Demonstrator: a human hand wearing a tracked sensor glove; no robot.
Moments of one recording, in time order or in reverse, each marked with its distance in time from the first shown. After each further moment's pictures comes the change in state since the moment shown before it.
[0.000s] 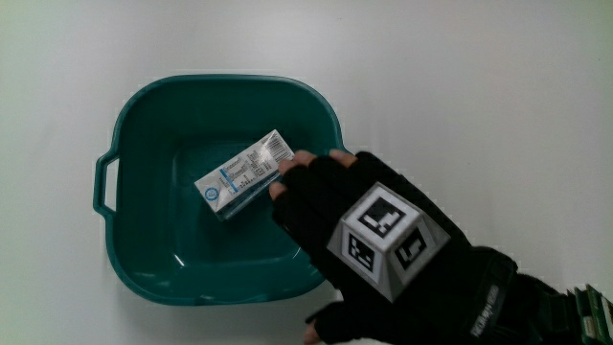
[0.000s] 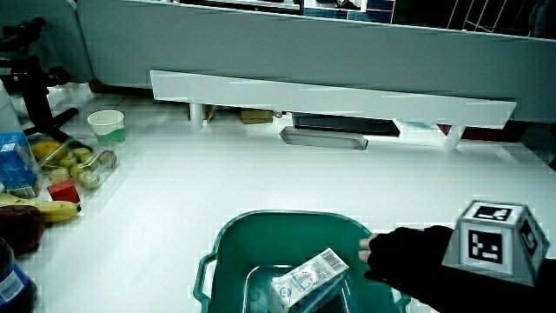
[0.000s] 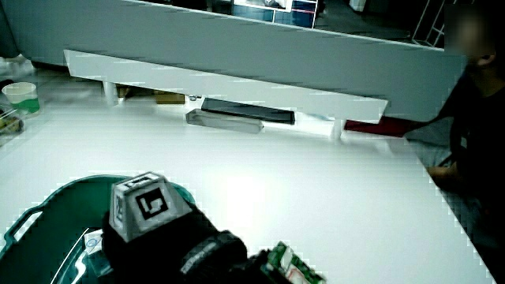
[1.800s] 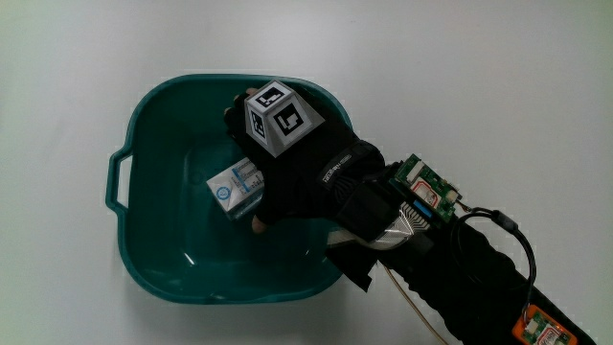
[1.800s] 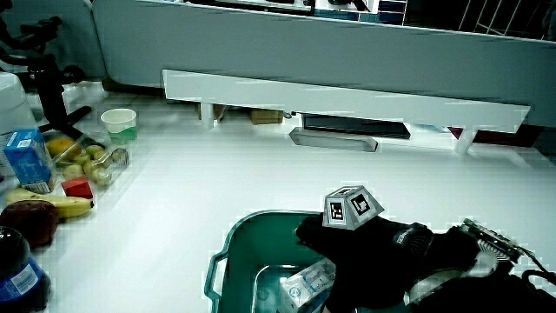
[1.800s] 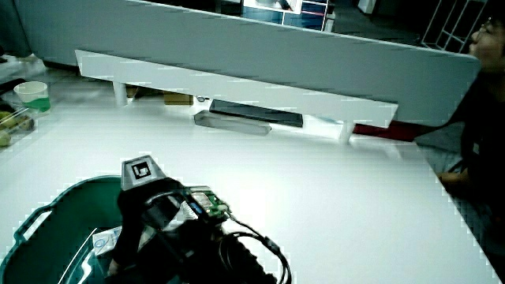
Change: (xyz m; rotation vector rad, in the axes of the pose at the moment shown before) arm 0.032 0.159 -0.025 -0.214 0.048 -0.060
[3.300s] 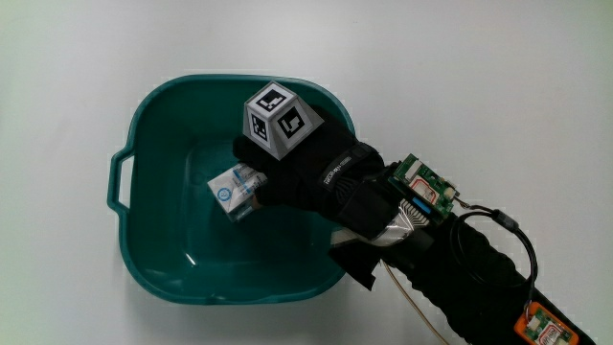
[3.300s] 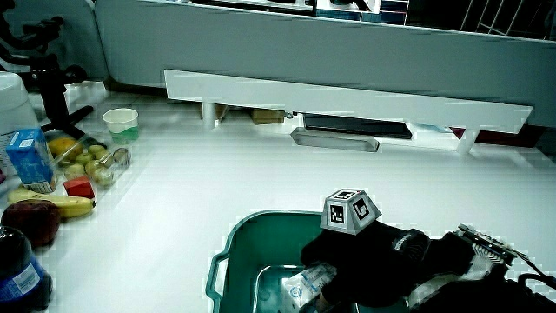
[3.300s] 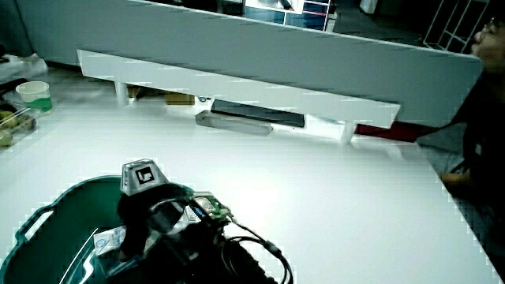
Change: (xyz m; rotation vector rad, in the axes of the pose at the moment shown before) arm 0.000 0.001 -0.003 0.147 -0.015 0.085
